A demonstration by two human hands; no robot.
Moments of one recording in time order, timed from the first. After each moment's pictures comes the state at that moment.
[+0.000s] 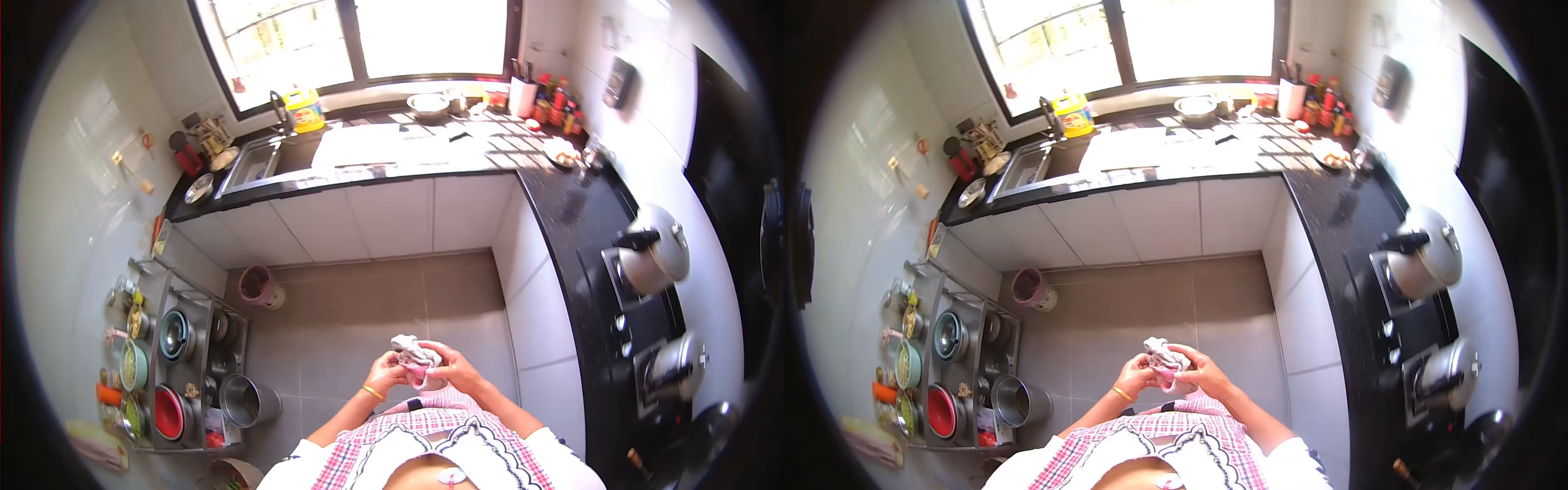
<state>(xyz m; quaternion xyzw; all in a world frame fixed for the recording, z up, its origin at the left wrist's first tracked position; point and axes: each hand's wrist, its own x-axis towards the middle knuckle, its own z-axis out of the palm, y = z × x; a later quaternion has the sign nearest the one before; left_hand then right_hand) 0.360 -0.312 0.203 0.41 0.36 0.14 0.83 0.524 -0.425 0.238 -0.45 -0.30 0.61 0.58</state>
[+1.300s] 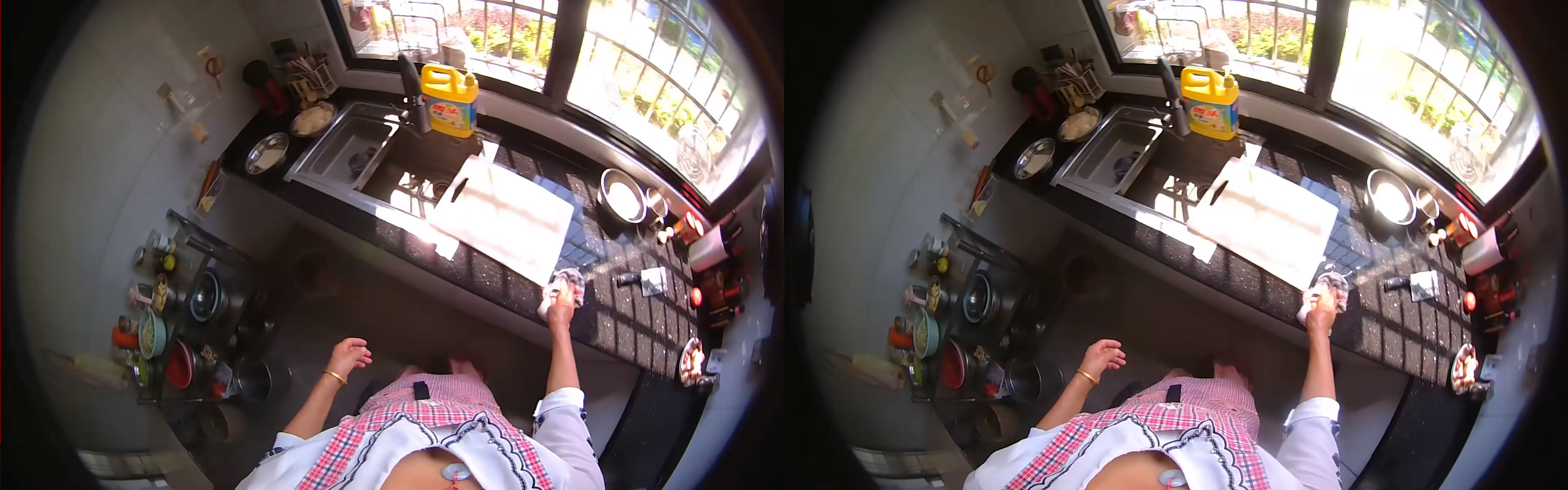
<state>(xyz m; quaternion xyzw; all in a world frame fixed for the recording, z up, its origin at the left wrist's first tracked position) 0.375 0.209 0.191 0.33 0.64 0.26 0.64 0.924 0.247 0.047 -0.82 -0.51 -0.01 0.25</state>
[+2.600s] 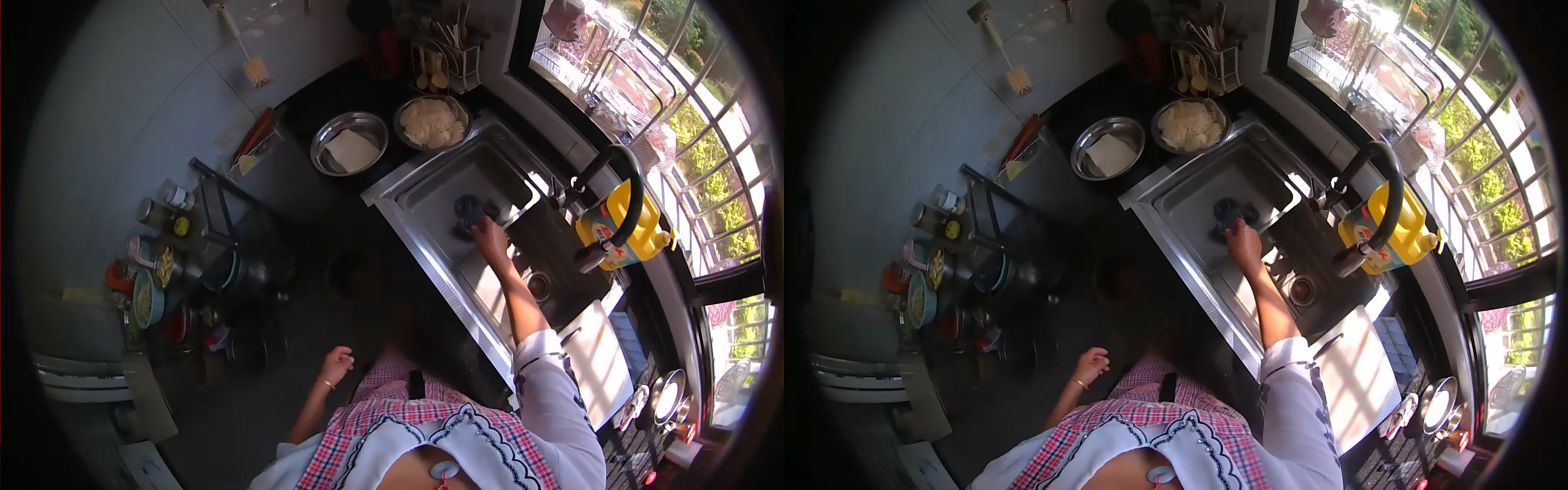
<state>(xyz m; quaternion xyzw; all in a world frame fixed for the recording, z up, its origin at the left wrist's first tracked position) 0.183 0.423 0.096 0.27 0.77 0.30 0.49 0.455 0.827 0.111 -0.62 -0.71 0.29 0.17</state>
